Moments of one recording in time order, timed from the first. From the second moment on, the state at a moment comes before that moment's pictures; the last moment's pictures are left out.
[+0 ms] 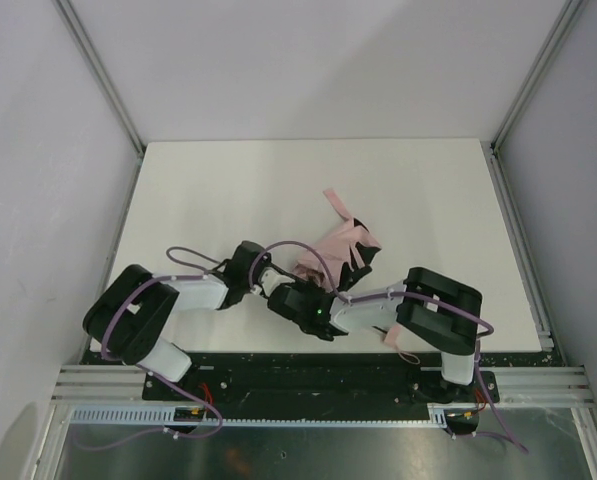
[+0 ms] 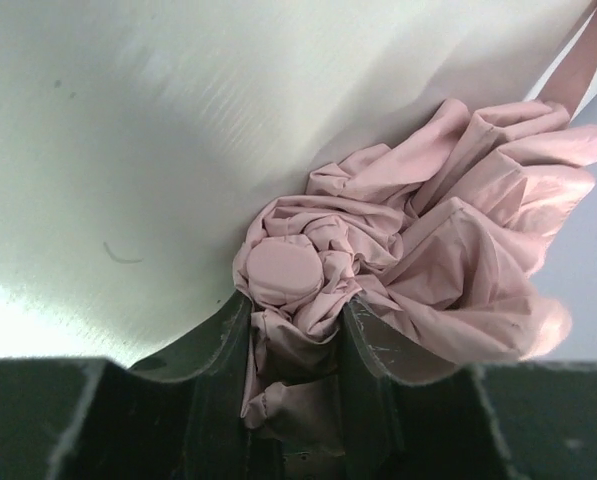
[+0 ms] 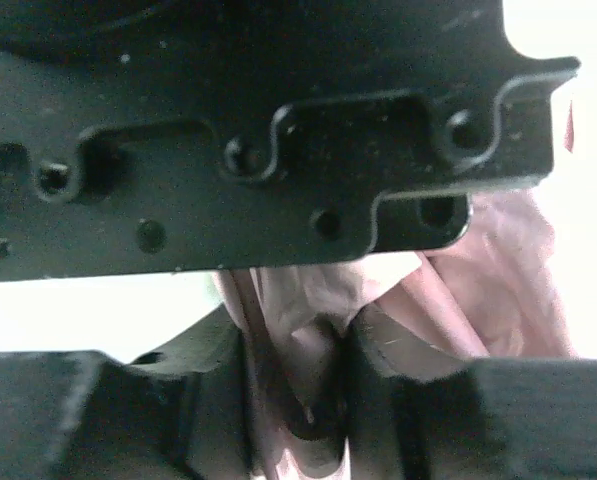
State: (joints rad) left arm -0.59 1.52 0.50 0.18 0.20 -1.60; right arm 1.24 1.87 0.99 0.01 0.71 -0.15
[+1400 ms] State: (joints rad) left arm -0.41 1.19 0.31 0.13 0.31 -1.44; right arm 0.70 2.05 1.11 0.16 -0.87 0.23
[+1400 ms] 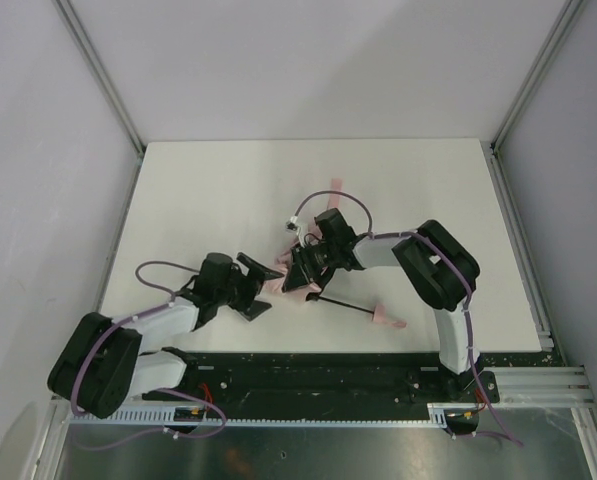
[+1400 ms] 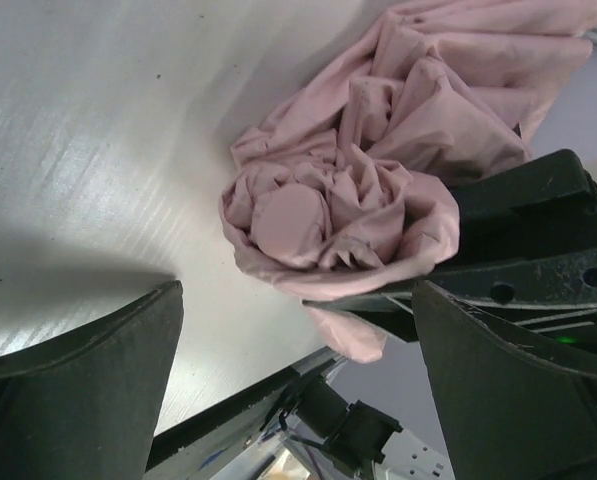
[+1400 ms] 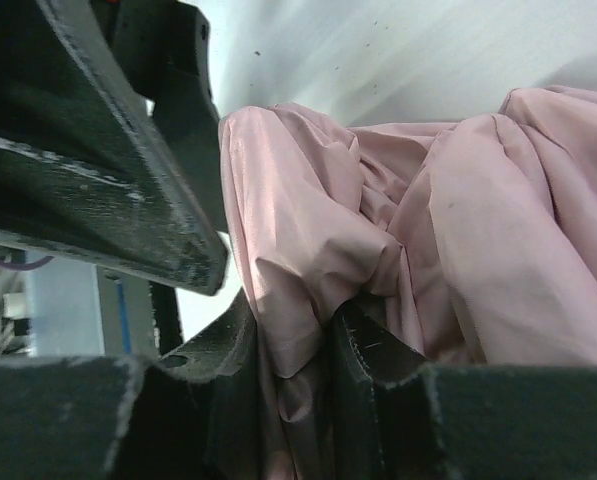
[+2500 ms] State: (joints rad) left arm -0.50 1.44 0.33 0.40 0.19 -1.55; right arm 0.75 1.88 1.11 -0.08 -0.72 0.28
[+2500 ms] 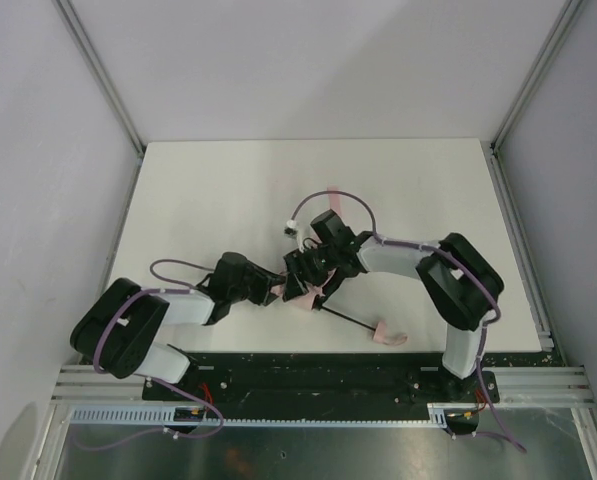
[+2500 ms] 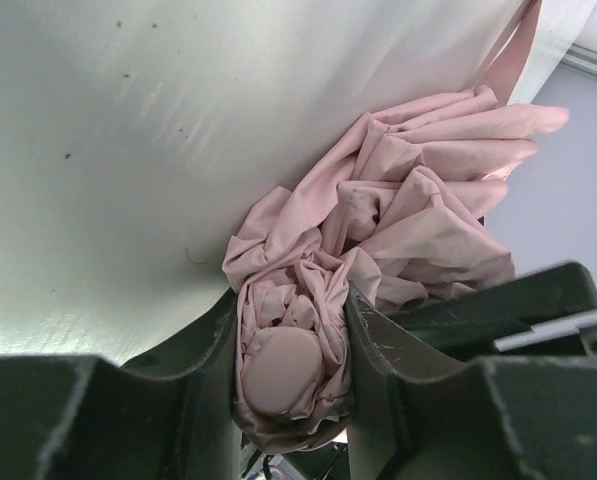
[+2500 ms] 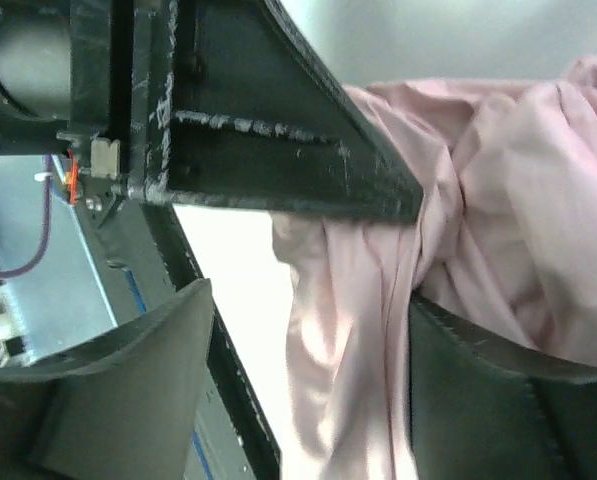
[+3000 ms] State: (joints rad) left arm -0.49 1.46 0.41 0.24 0.23 -1.53; right arm 1.22 1.58 1.13 -0.34 0.22 0.02
